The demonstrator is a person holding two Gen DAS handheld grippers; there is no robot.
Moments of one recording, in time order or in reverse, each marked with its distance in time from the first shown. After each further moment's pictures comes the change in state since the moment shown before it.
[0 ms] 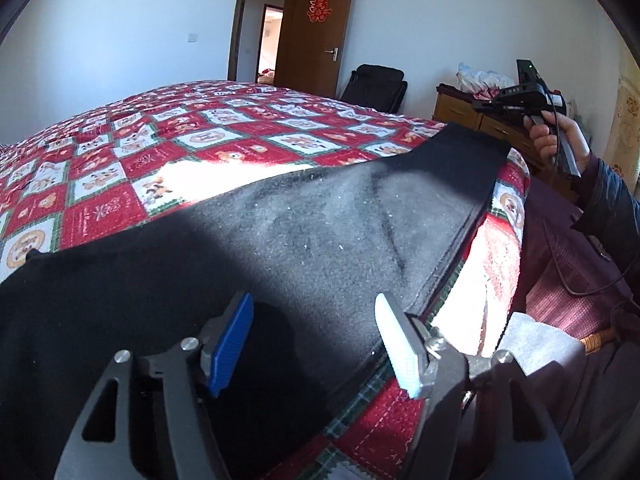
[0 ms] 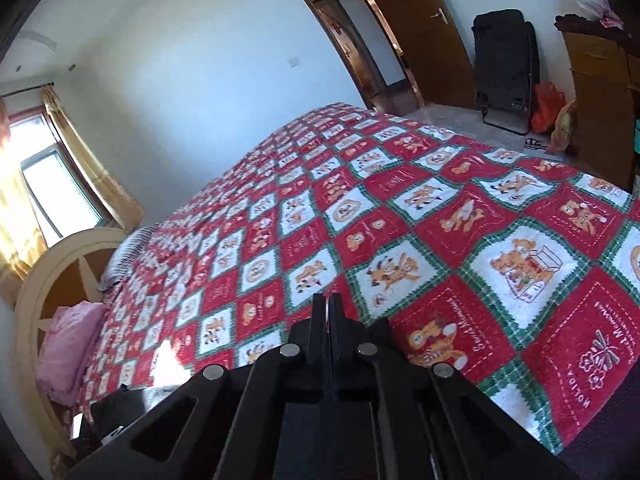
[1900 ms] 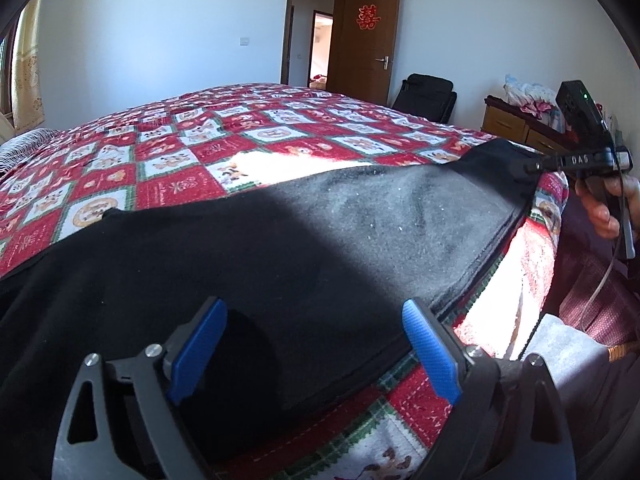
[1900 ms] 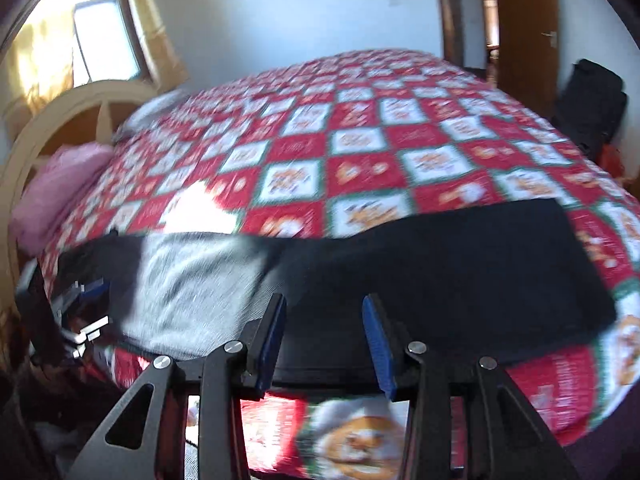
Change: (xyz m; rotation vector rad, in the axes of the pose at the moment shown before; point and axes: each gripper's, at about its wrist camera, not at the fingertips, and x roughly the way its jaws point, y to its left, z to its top) left arm -0.027 0.017 -0.021 -0.078 -0.028 0.192; right arm 0.048 0.138 -0.152 -0.483 0.258 0.010
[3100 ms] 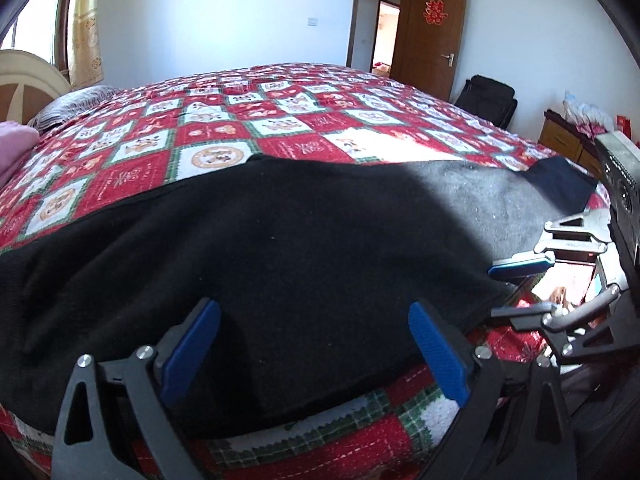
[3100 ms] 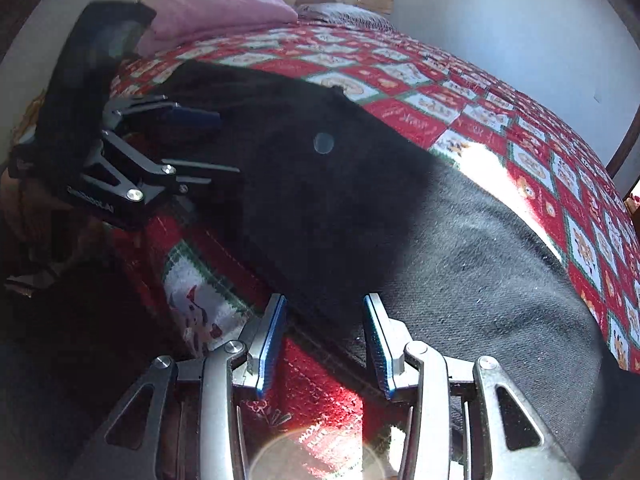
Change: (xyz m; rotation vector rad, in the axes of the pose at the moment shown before) left arm -0.034 0.067 -0.023 -0.126 0.072 0.173; right arm 0.086 0.252 -0.051 -0.682 0.082 0.132
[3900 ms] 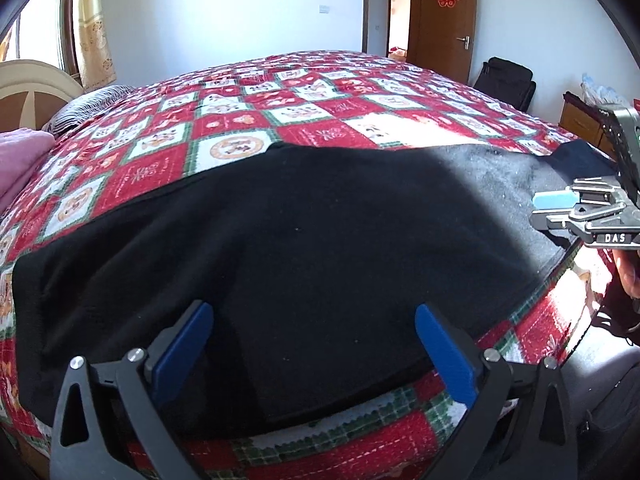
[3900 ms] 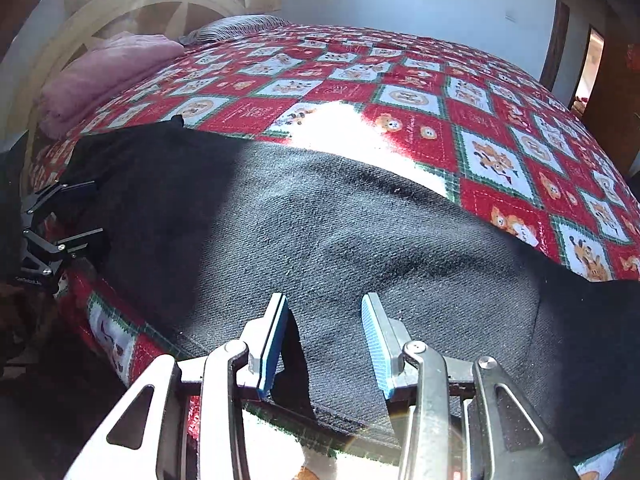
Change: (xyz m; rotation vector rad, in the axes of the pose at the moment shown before) left arm 0.005 0.003 0.002 0.020 0.050 0.098; right arm -0.020 -0.102 -0.030 0.369 -0.005 -0.068
